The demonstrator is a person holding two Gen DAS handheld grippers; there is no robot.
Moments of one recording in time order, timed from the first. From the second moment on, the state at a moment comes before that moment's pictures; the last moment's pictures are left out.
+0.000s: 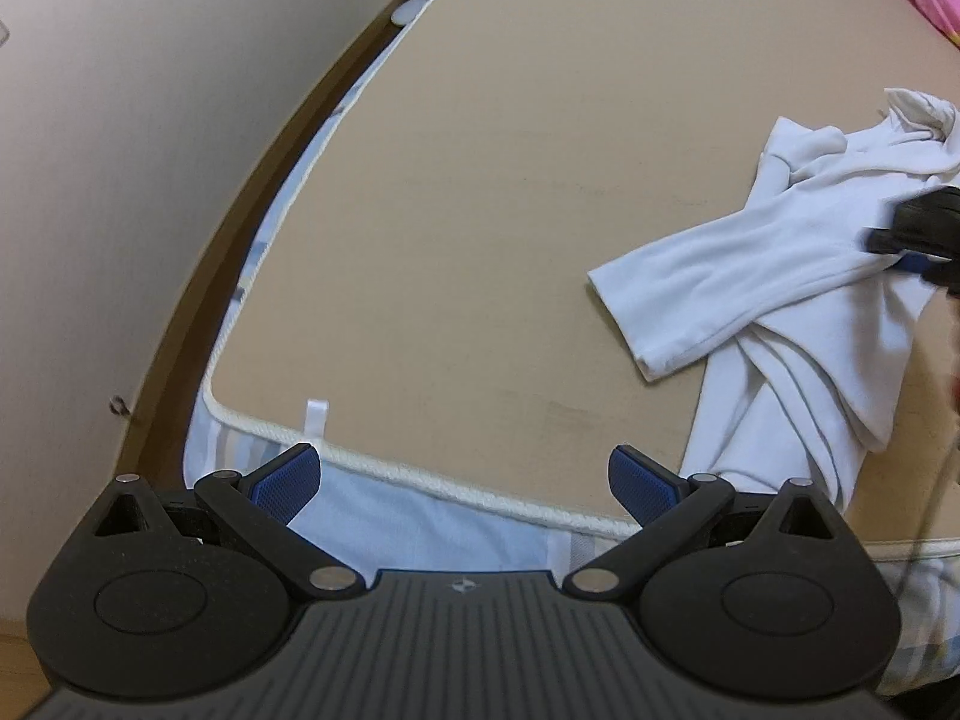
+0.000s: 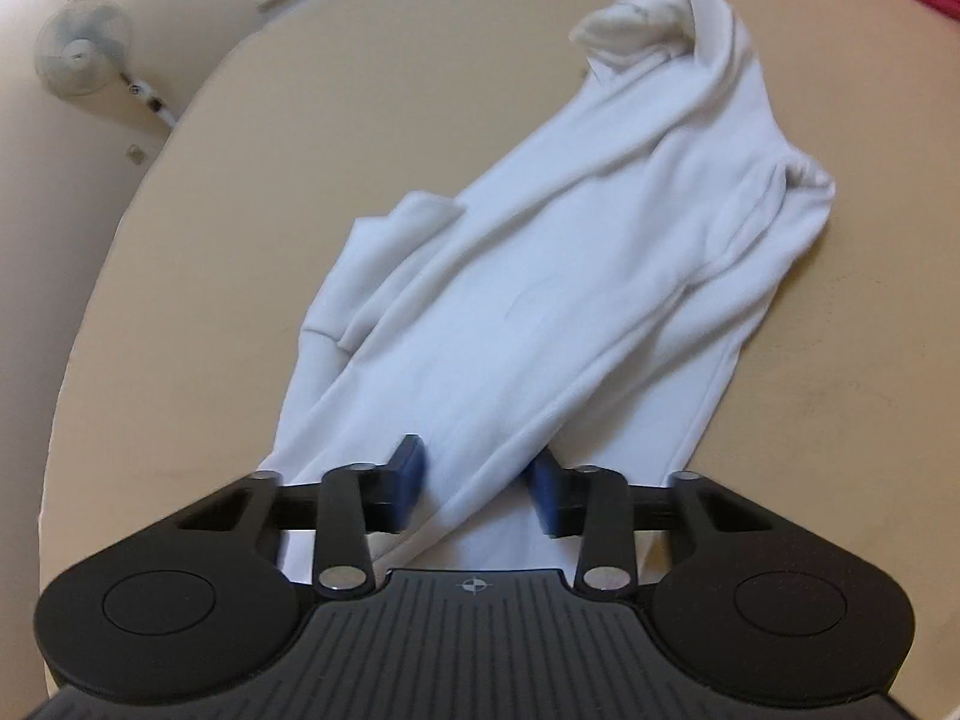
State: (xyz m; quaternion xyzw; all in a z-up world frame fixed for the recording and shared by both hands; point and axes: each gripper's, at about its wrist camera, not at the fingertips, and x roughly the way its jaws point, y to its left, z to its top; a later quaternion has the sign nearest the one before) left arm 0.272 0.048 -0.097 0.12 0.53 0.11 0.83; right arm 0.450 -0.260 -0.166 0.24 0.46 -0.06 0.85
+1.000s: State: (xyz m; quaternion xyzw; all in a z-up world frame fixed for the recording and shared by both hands) left arm 0.222 -0.106 -0.107 0.25 0.51 0.05 0.82; right arm 0.227 -0.394 -0.152 0.17 0.38 -0.08 0.90
